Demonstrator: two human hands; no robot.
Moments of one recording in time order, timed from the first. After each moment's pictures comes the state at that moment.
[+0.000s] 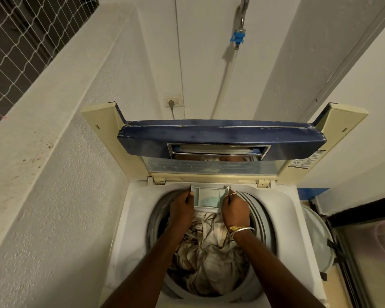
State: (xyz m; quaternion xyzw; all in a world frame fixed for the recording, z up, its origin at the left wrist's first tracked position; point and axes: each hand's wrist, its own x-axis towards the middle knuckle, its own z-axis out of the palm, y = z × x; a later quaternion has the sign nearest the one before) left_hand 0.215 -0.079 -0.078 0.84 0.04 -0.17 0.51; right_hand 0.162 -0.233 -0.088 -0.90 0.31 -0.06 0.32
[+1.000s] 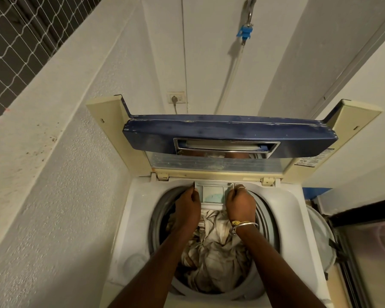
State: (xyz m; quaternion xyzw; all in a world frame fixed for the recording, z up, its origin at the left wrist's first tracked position) left_hand 0.208 -0.087 -0.075 0.87 0.05 -0.15 0.47; right_hand 0.166 -0.231 -0.073 -0.89 0.32 -0.10 0.33
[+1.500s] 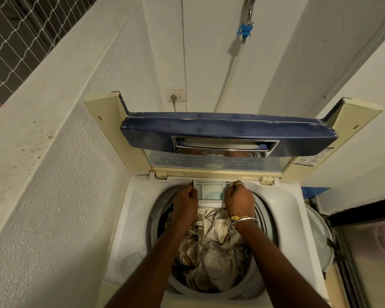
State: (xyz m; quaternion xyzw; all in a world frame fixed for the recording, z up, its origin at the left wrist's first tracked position) left_hand 0.217 -0.085 -0.075 0.85 0.05 -0.17 0.50; right_hand 0.173 -0.237 -0.068 -0.89 0.32 -0.07 0.31
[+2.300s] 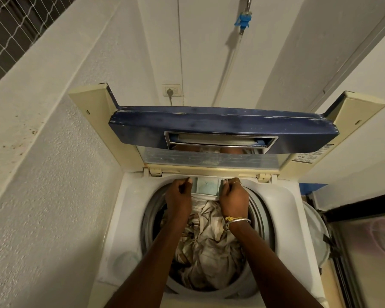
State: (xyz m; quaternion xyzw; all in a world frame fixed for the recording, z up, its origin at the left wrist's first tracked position) left_hand 0.221 -0.092 -0.083 0.79 0.13 -0.11 0.59; right_hand 0.173 -0.230 -0.079 -0.85 0.34 -0.12 0.37
